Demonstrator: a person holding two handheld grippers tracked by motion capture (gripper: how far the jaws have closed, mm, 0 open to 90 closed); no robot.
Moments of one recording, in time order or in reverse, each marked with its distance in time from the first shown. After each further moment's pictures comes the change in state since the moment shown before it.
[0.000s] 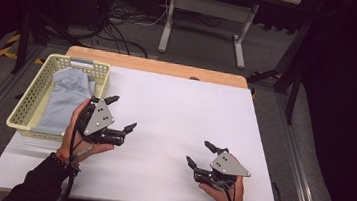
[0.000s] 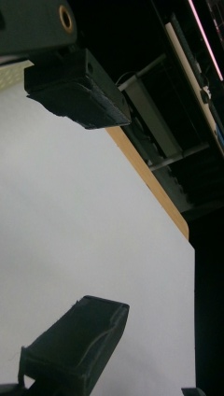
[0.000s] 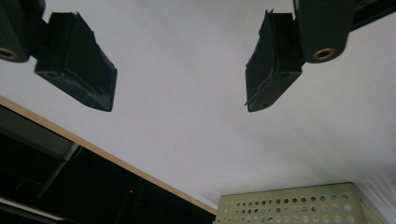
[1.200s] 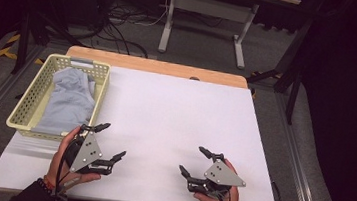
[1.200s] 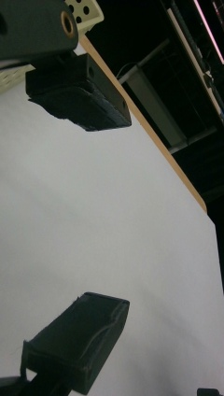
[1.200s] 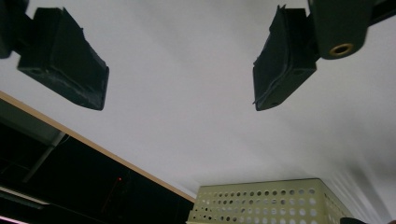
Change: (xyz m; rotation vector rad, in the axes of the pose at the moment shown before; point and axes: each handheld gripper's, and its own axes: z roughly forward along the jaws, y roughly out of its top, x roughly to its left) left arm -0.041 -0.052 -0.038 0.034 -0.029 0.049; right arm 0.023 -0.003 -0.004 -0.046 0.037 -0.033
